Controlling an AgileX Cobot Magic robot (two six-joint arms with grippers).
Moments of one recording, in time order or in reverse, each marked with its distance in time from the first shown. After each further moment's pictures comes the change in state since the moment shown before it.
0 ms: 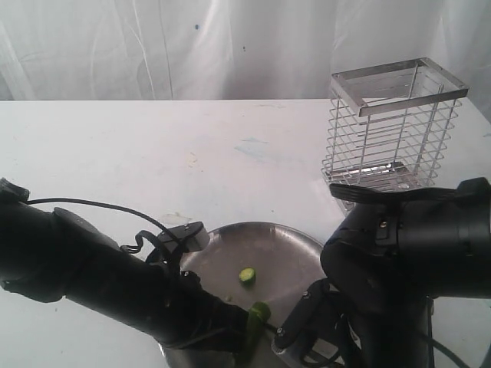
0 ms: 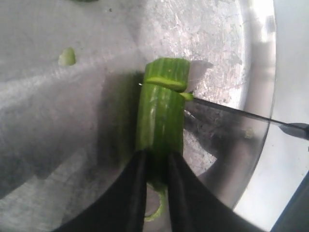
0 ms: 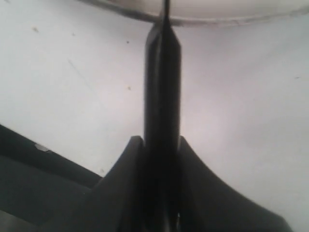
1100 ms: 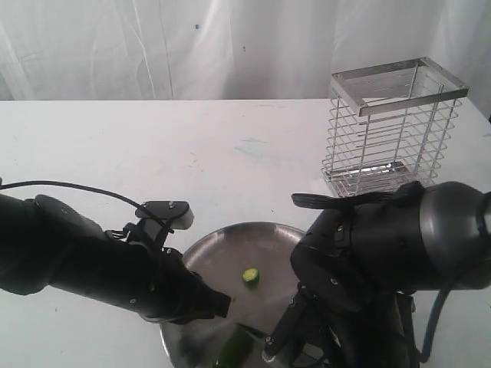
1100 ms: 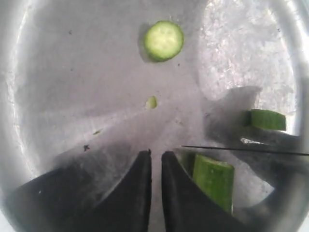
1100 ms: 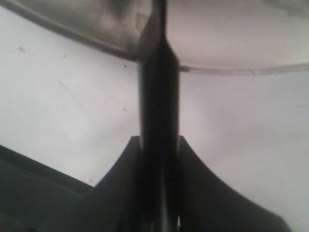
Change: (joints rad) left arm 0.007 -0.106 0.006 0.103 -0.181 0.000; right arm 0.000 0.114 -0.055 -0.037 0.016 -0.027
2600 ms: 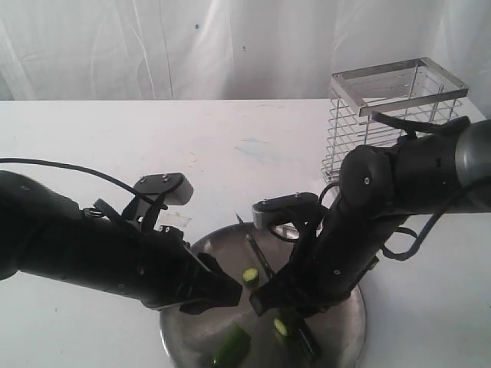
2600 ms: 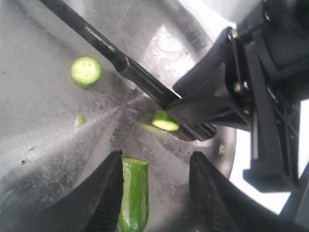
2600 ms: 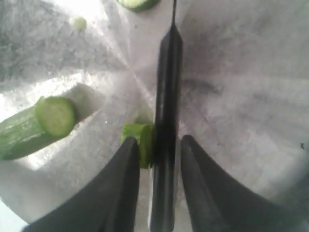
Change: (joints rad) left arm 0.000 -0.147 0.000 0.003 0.112 0.002; right arm -0.279 0.017 -0.077 0.447 -0.445 -0.117
